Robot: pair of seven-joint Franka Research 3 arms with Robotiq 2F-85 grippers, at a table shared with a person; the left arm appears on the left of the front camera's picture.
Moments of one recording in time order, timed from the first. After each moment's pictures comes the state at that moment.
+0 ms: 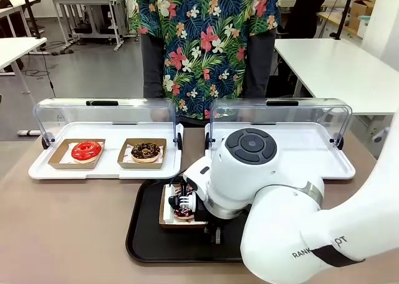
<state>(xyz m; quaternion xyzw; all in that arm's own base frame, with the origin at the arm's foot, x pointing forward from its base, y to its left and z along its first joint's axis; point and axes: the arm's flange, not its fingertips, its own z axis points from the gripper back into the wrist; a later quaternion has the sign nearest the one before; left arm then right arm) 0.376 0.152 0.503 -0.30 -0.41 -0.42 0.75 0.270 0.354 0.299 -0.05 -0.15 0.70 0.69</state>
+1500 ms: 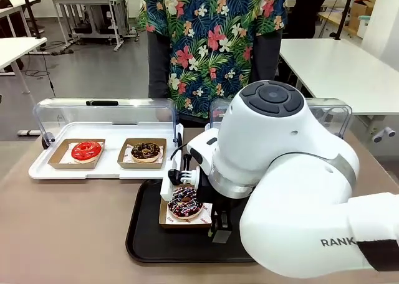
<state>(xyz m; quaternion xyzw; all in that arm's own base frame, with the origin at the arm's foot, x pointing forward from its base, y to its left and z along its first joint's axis) 0.376 0.152 0.503 -0.30 -0.41 -0.42 0.75 0.247 0.347 0.380 -0.03 -0.15 0.68 0.72</state>
